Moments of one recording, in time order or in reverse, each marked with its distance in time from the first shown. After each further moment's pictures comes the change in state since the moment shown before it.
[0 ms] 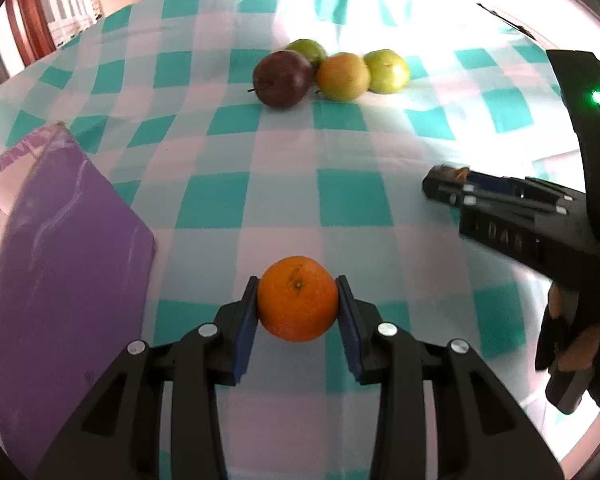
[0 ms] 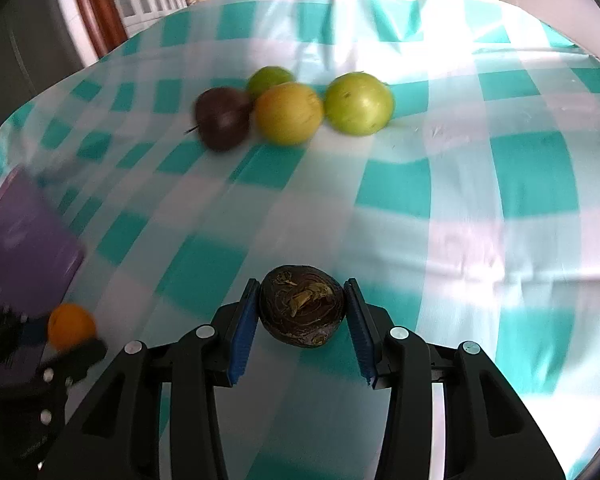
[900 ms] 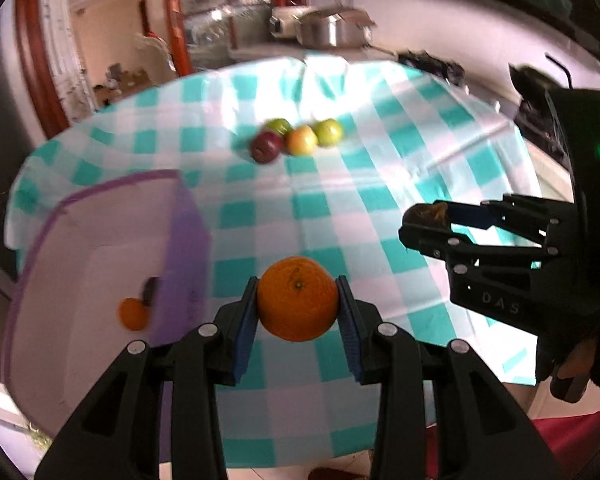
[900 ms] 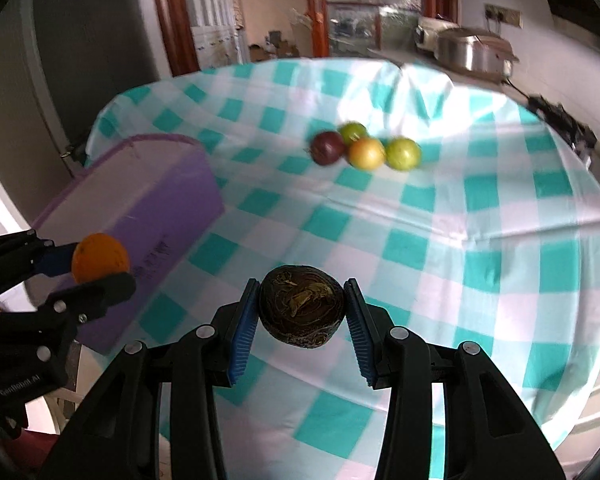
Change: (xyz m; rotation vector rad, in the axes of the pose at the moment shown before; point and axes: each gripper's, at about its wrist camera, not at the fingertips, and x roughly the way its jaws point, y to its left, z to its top) left arm -0.191 0.015 -0.084 0.087 -0.214 -0.053; right arm -0.184 0.091 -0.073 -0.144 -0.121 0.044
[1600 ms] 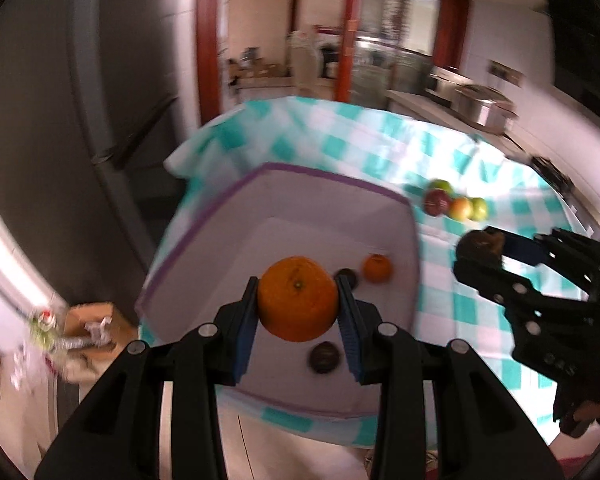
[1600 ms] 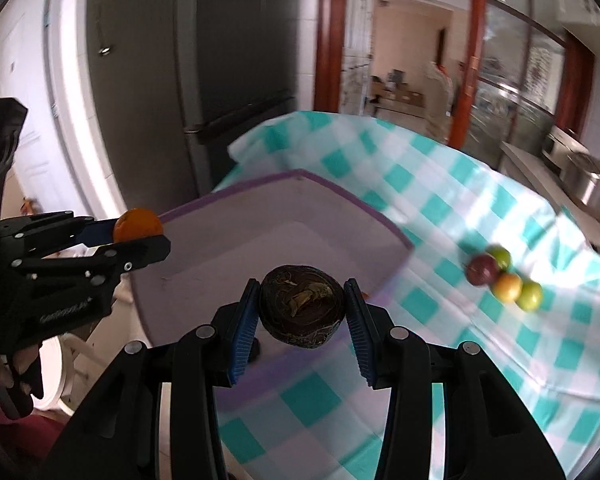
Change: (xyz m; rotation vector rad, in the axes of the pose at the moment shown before) left arm -0.098 0.182 -0.054 -0.425 -0.092 0.279; right arm -0.013 0.202 0.067 -0.391 -0.090 0.240
